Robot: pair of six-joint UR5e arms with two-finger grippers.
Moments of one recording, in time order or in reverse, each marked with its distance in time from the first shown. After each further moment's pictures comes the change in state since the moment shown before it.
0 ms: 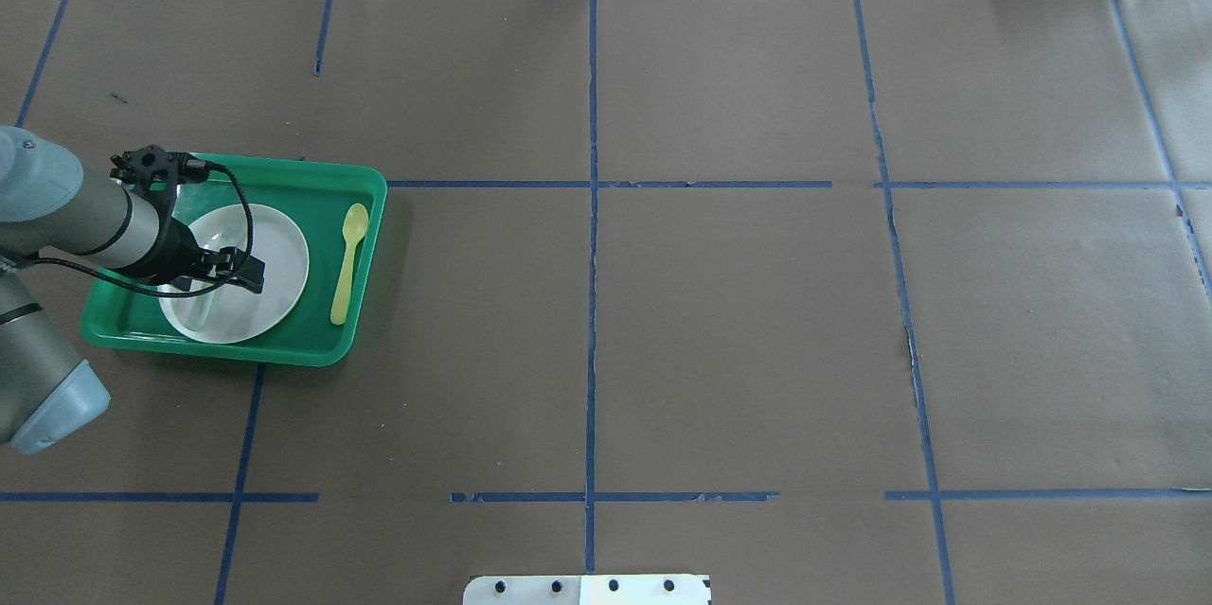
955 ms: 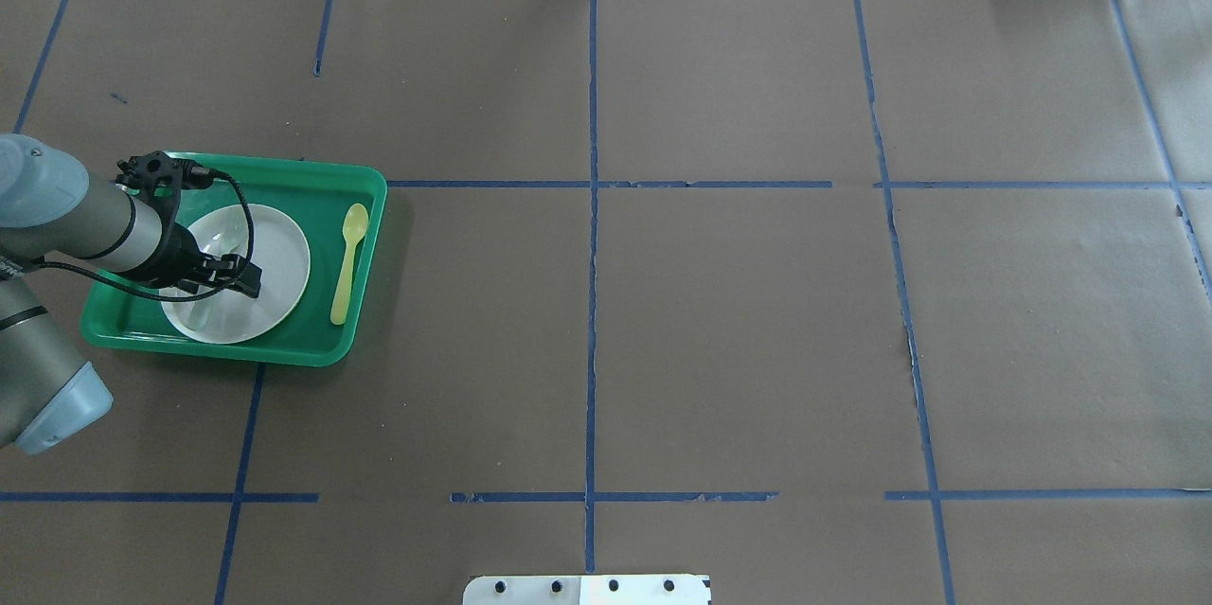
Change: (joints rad) left arm 0.002 -0.001 0.035 -0.034 0.002 0.034; right arm 0.000 0.000 0.000 0.000 0.000 0.000
